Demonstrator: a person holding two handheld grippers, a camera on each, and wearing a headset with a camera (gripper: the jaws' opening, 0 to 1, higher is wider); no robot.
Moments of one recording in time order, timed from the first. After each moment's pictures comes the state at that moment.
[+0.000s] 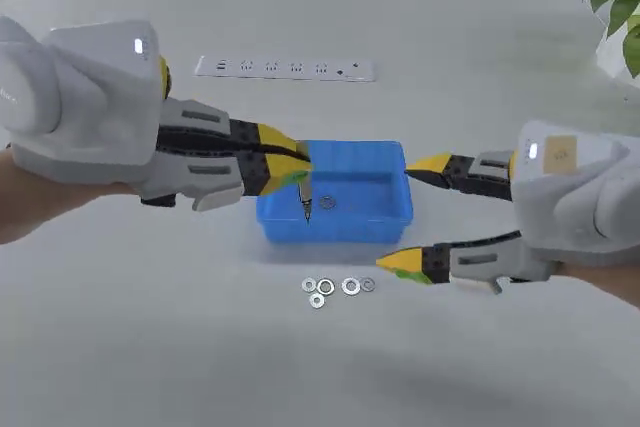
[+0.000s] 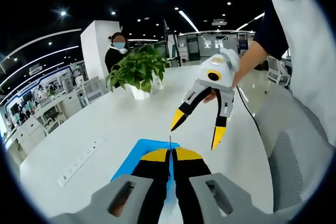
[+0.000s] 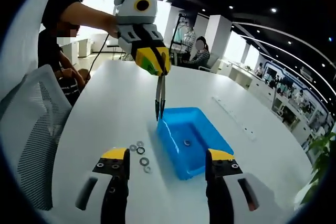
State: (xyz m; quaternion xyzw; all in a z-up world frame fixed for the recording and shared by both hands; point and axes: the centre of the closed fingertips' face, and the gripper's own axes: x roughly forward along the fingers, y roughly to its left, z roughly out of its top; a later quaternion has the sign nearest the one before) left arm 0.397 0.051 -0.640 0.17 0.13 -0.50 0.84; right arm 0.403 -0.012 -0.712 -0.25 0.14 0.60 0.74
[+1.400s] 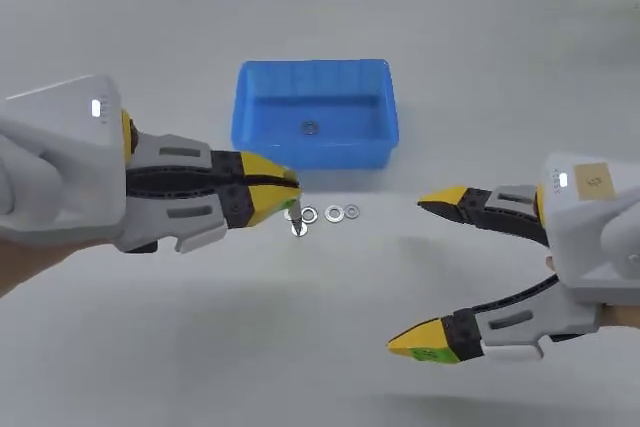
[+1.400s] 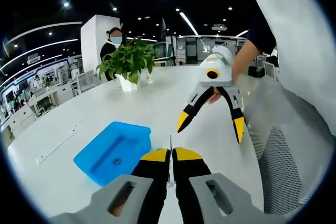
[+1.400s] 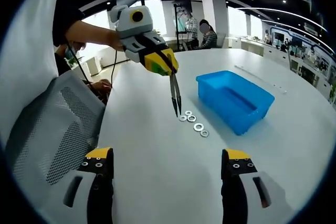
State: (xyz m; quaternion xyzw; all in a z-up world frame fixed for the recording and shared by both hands) left arm 0.360 0.038 -0.697 0.13 0.14 -0.51 0.84; right arm 0.328 -0.033 -0.763 -0.15 0.25 0.65 0.70
